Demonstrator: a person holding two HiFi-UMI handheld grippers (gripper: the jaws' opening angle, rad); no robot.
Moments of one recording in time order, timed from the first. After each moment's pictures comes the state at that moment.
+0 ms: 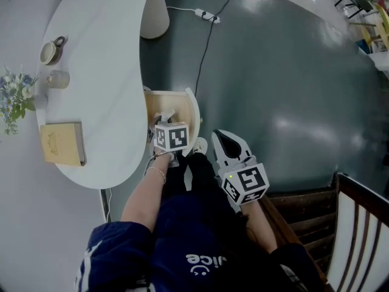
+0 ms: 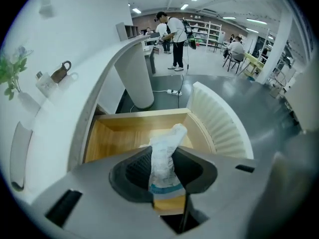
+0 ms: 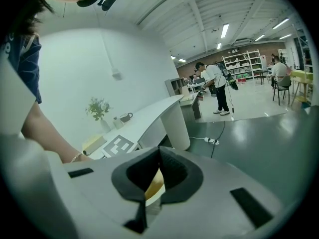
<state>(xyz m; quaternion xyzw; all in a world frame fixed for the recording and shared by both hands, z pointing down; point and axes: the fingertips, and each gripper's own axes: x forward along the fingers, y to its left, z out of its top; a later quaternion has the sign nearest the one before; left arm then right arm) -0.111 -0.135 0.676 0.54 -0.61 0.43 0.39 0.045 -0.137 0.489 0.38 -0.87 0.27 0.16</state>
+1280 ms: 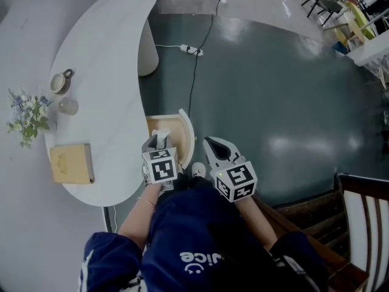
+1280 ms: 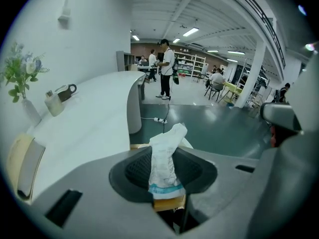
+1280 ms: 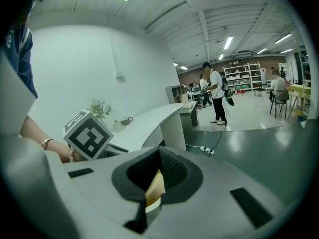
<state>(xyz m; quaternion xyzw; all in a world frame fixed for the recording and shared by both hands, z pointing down) -0.101 -0.137 0.546 0.66 -0.61 0.30 0.33 0.038 -0.129 0.451 0.40 -0.88 0.22 0.16</state>
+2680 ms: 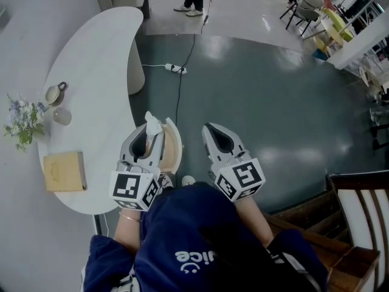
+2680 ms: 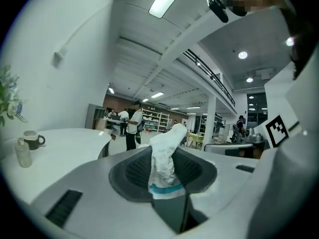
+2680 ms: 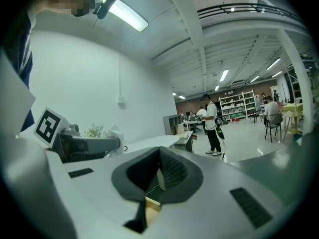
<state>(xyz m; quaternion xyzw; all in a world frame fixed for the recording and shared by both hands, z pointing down) -0.061 -0.135 0.319 0.85 -0.52 0.00 0.11 0.064 -0.140 0.327 0.46 -0.88 0.10 0.03</state>
